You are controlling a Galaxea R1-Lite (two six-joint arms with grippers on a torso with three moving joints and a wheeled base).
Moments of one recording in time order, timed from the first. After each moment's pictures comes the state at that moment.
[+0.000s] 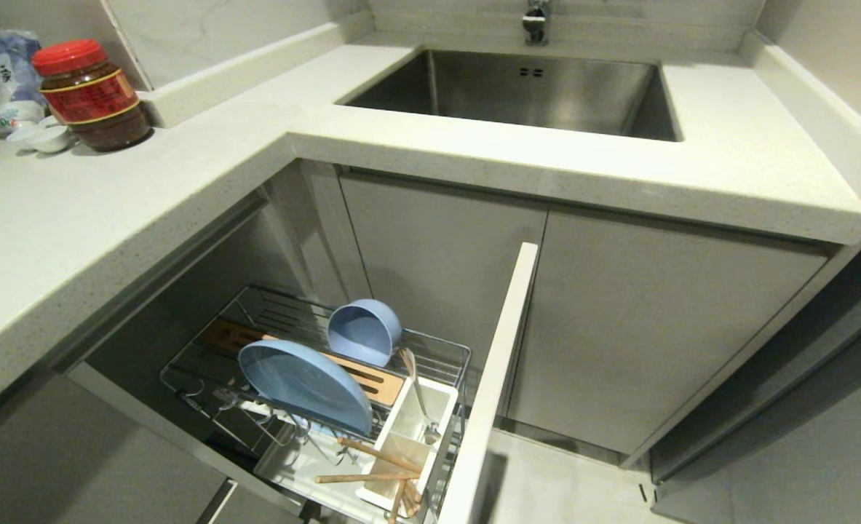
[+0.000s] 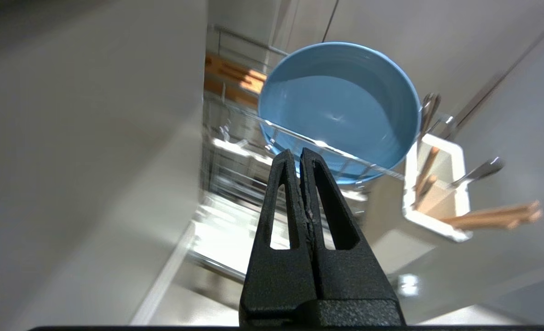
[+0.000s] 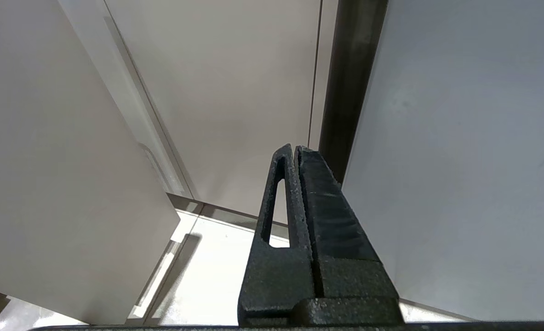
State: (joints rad) left arm 0.01 0.00 0.00 -0.06 -0.02 -0.13; right arm 0.00 0.00 0.00 -0.08 0.00 0.02
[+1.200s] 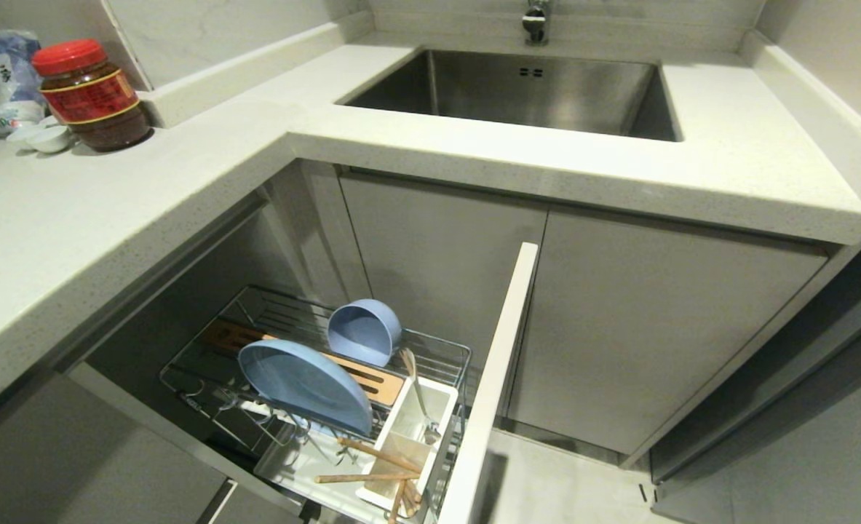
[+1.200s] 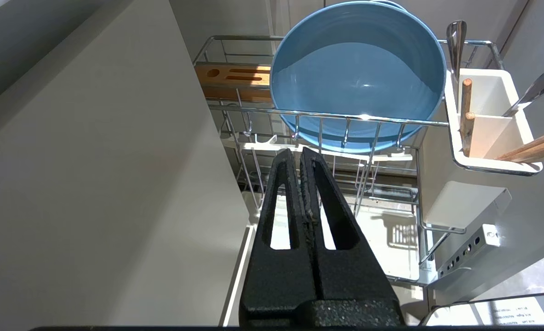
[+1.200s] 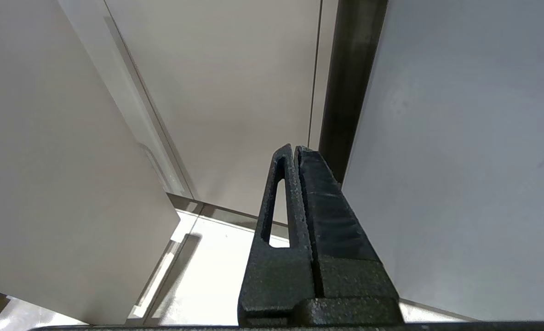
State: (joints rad) left arm 0.01 0.00 0.00 -0.03 -0.05 0.16; right arm 0.00 0.00 0.00 -0.08 0.00 0.02
